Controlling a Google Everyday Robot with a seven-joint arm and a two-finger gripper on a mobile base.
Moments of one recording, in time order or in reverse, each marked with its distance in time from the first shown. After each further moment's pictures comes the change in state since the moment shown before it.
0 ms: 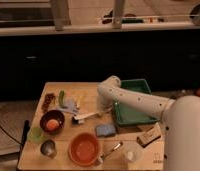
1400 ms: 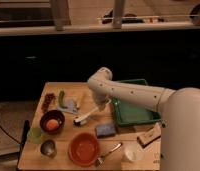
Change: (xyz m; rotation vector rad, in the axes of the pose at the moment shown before) arm -0.011 -0.009 -0.049 -0.033 0.157 -0.081
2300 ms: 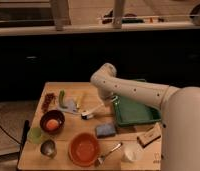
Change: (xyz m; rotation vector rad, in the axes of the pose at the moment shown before) arm 0.048 -0.008 -0.018 0.020 0.102 0.148
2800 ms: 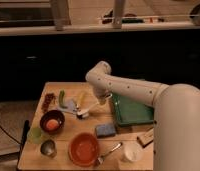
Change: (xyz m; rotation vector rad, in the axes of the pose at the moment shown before) arm -0.045 -0.018 0.006 -0.007 -0.055 -0.115
